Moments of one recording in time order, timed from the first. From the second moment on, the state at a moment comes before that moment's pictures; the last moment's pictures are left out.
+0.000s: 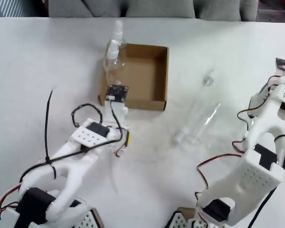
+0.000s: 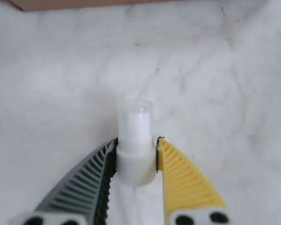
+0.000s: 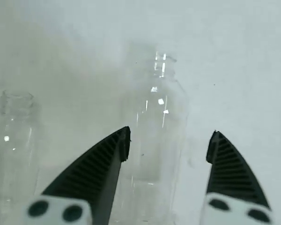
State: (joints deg) left arm 20.4 -16.5 54.8 42.6 18.8; right arm 31.6 24.7 -13.2 76.2 17.1
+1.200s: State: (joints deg) left arm 20.4 -16.5 54.8 42.6 18.8; right arm 31.6 49.8 -57.4 97.0 16.5
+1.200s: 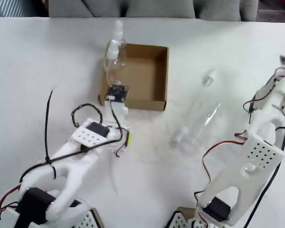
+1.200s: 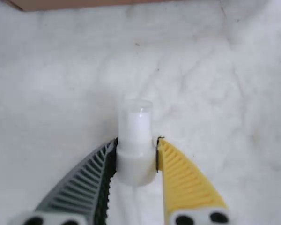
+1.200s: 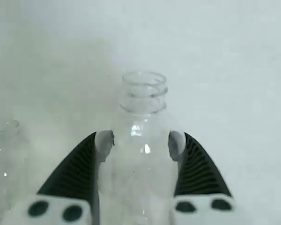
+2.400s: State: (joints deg) left arm 20.4 -16.5 54.8 42.6 18.8; right arm 18.5 -41.9 32.6 74.0 16.6
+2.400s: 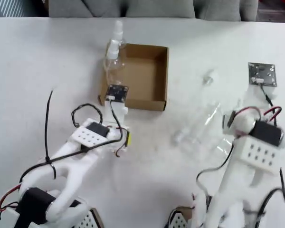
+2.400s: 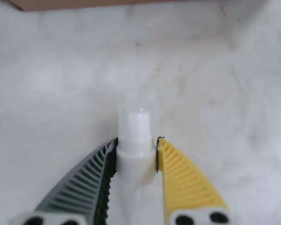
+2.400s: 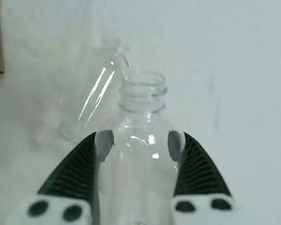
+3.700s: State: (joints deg) left arm 15.8 -20.3 54.9 42.8 16.7; right arm -16.9 -103.4 71.4 41.9 -5.8
